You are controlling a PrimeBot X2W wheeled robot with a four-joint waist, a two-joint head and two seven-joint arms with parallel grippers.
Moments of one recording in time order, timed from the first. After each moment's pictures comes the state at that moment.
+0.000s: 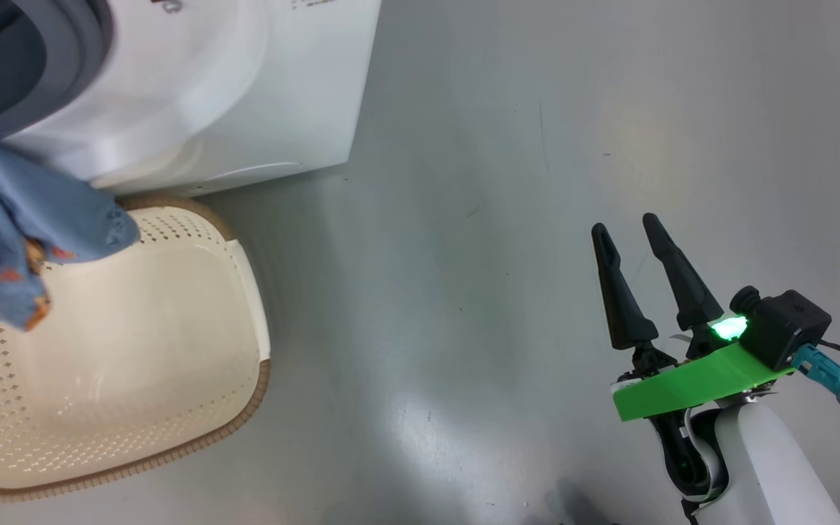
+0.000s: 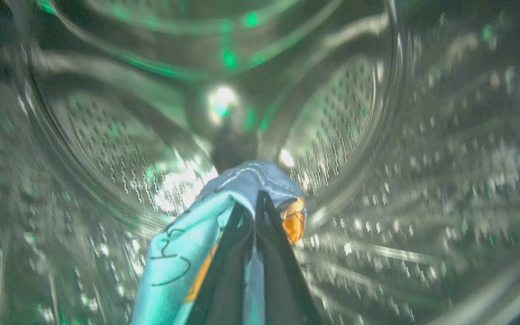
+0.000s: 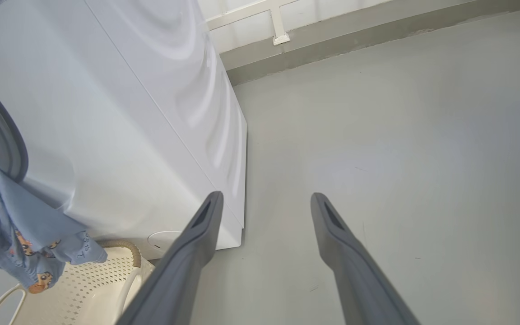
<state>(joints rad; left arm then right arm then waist) -1.16 0.42 -0.07 0.66 -0.46 -0.13 -0.26 -0.31 -0.07 0.13 0.15 0.41 0.13 -0.26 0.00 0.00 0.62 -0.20</state>
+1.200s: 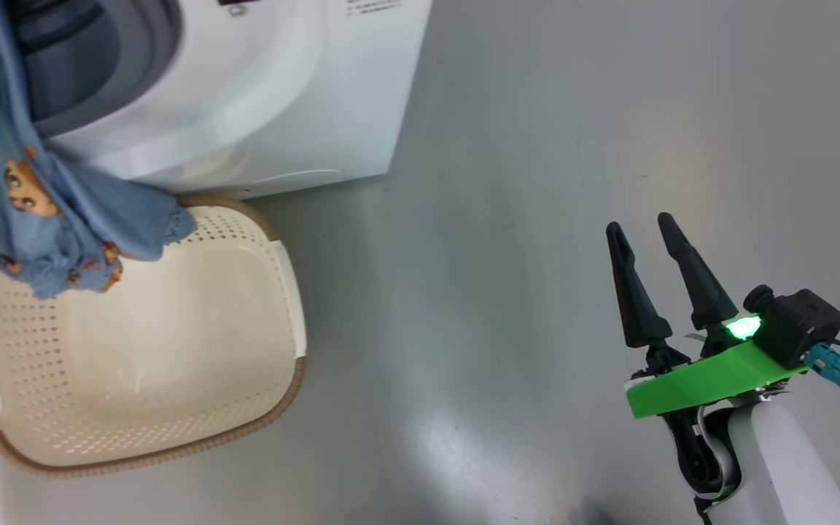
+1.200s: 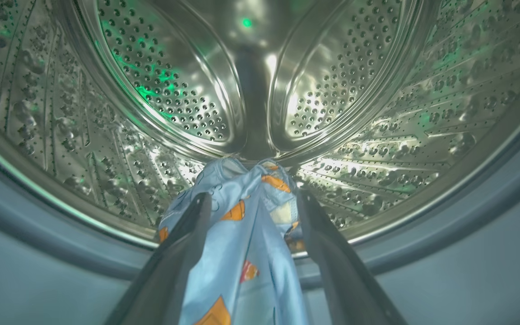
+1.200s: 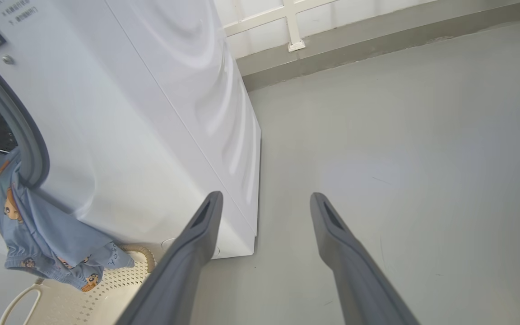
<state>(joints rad) -0.88 0.35 -0.06 0.59 -0.54 -0.13 -0.26 -0.31 -0.09 0.12 0.15 0.41 0.13 -0.26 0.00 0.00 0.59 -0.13</state>
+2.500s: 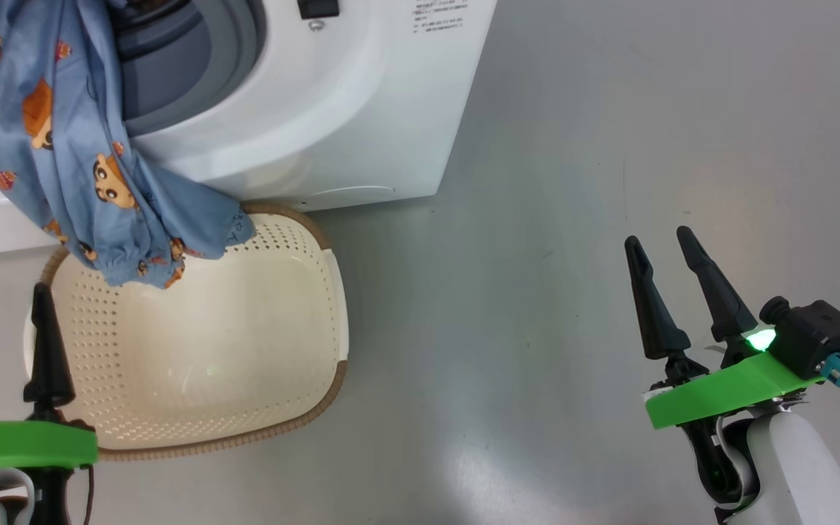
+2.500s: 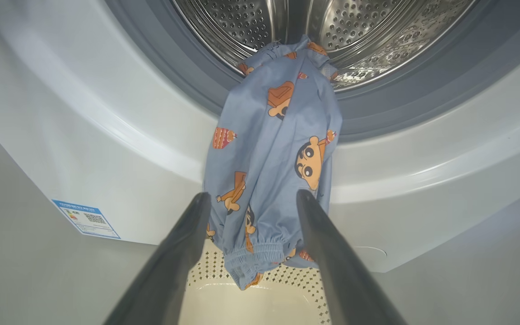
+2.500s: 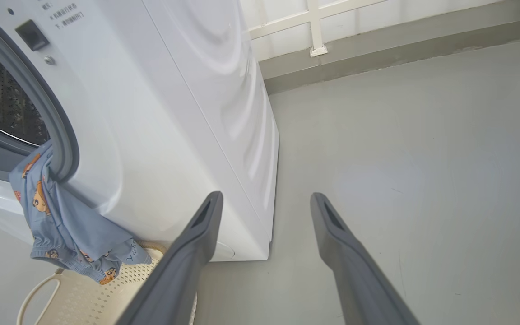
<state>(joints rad) -0.21 0.23 0.09 0.19 -0.51 -0.13 -0.26 -0.28 -0.13 0.11 0.16 0.41 0.13 -0.26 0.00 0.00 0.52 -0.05</state>
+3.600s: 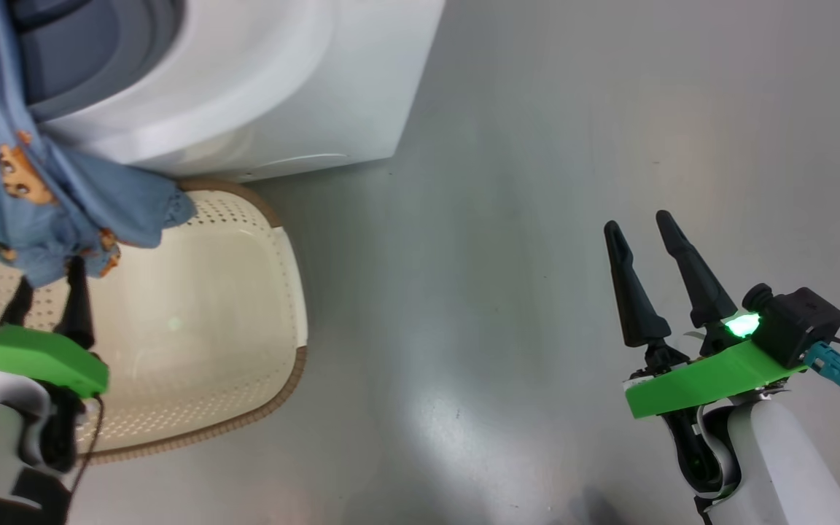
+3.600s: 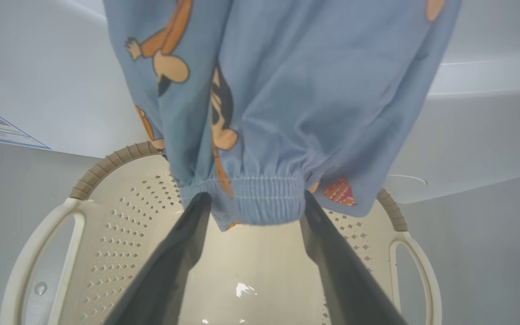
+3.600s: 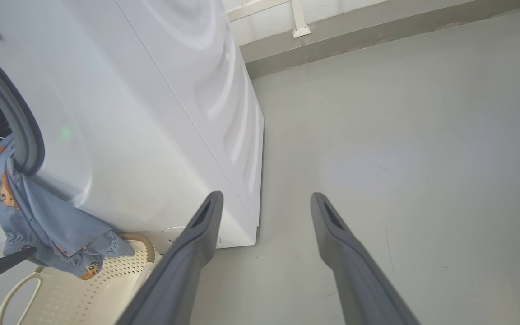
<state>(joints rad) -0.61 0.32 -0.25 0.81 -0.74 -0.13 -0.26 -0.31 -0.10 0.13 0.15 0.41 0.13 -0.26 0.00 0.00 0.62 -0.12</state>
